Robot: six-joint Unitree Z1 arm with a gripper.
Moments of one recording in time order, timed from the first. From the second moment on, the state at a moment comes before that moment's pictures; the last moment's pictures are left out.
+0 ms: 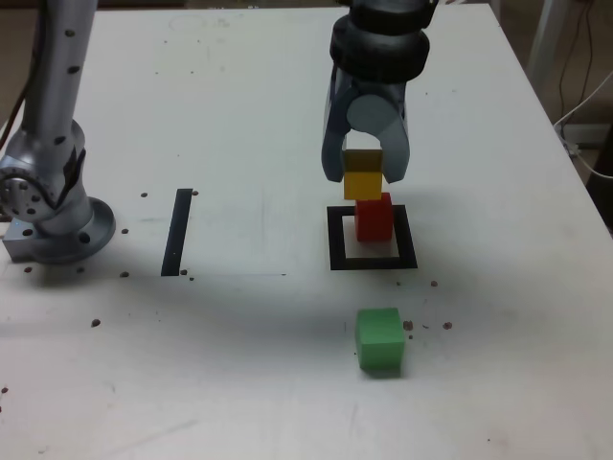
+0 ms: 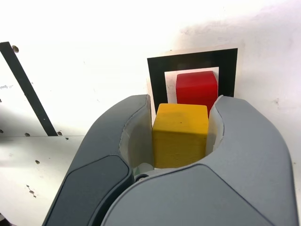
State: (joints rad) arm -0.03 2.03 -1.70 1.40 0.05 0.04
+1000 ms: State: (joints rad) arm -0.01 2.09 -1.74 1.39 0.04 0.05
